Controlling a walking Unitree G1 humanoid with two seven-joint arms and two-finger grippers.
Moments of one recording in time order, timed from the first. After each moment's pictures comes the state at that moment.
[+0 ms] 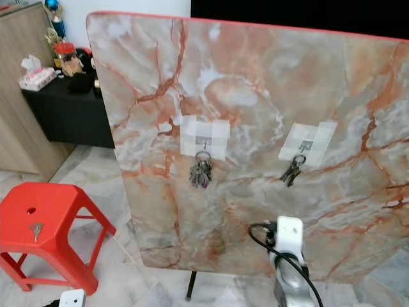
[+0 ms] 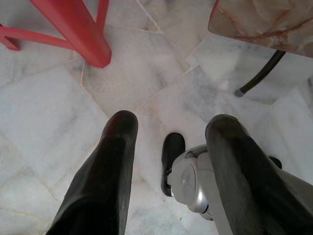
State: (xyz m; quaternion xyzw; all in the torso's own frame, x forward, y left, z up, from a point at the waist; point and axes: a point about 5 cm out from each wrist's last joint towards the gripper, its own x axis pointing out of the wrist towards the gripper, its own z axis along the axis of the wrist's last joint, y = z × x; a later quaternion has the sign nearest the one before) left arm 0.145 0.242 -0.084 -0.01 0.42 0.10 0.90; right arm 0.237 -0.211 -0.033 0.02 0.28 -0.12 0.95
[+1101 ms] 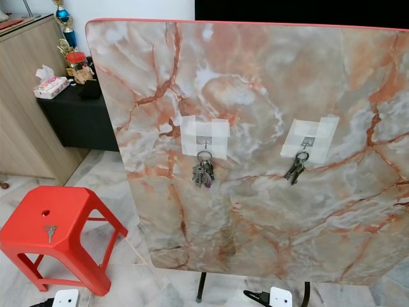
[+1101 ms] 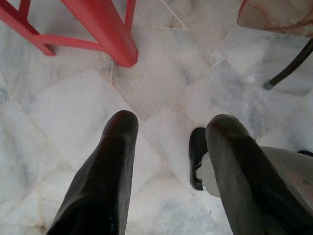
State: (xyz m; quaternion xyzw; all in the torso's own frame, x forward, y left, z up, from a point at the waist) left arm 0.145 0.258 -0.081 0.02 0.44 0.09 0.90; right arm 0.141 -0.183 -0.103 0.07 0.51 -0.11 0.85
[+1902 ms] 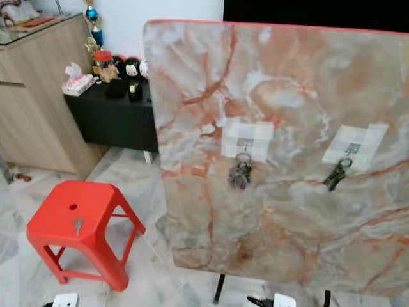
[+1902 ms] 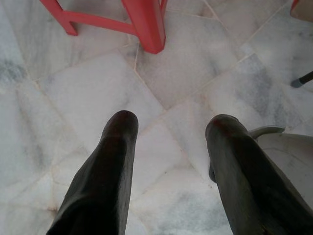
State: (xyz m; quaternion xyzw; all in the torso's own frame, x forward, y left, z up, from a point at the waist) left arm 0.137 0.260 -0.084 0.02 0.45 0.10 0.89; right arm 0.130 -0.186 -0.106 0.07 0.52 -0.11 0.84
